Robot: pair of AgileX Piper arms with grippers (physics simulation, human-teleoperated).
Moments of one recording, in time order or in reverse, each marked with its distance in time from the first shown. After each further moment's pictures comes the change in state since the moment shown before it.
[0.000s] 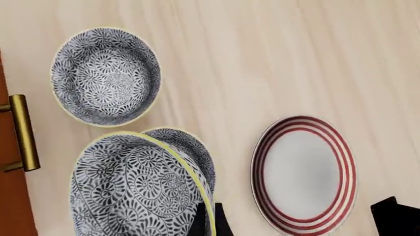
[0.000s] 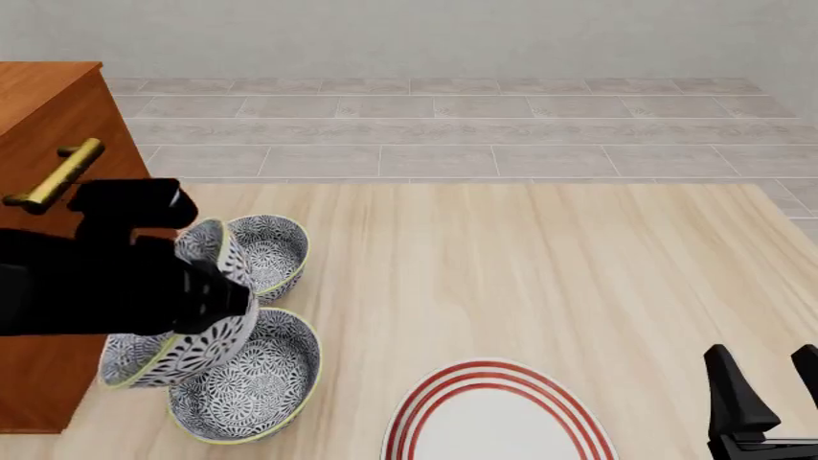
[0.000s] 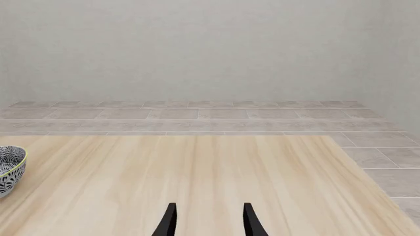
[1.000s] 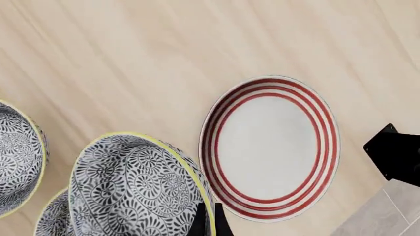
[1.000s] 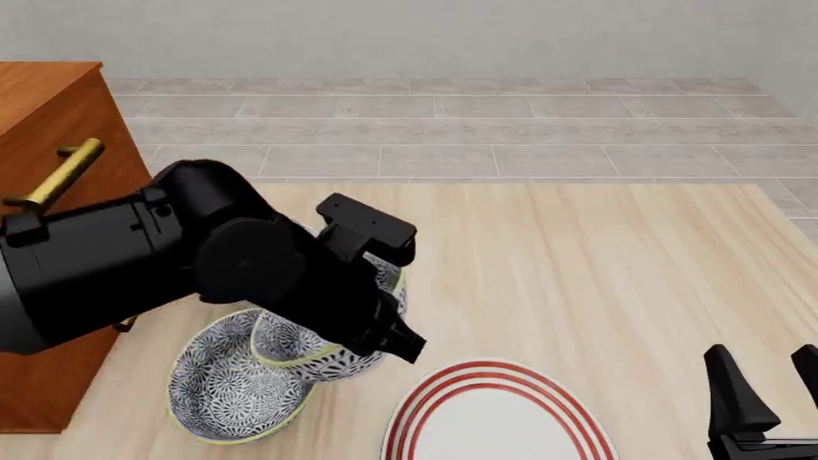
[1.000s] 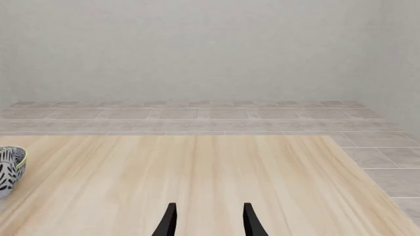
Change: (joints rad) left arm -0.337 0.442 -0.258 0.012 0.115; right arm 0.000 0.000 0.000 0.000 0.000
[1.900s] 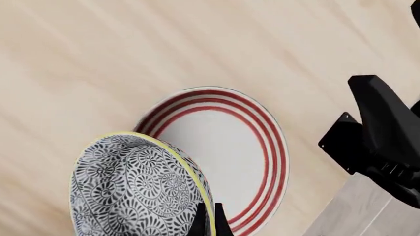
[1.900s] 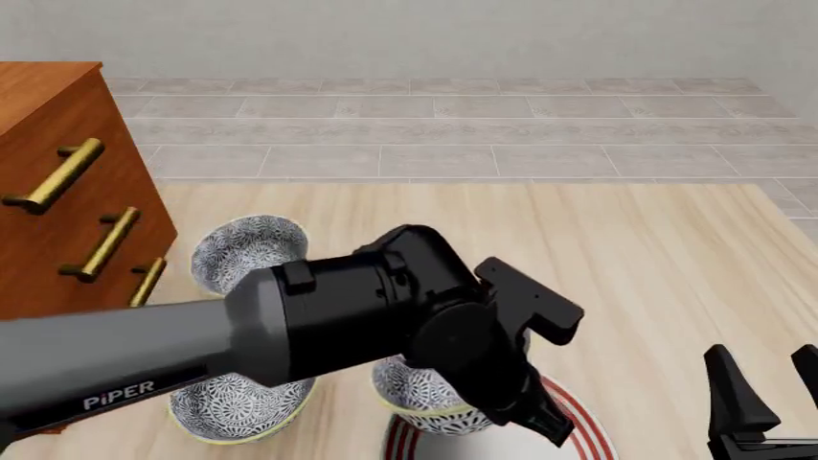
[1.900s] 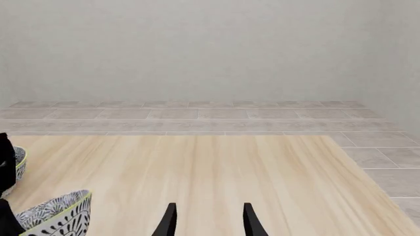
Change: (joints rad) left arm -0.254 0.323 -0.240 -0.021 -0.069; right arm 0.000 0.000 0.000 0.000 0.000
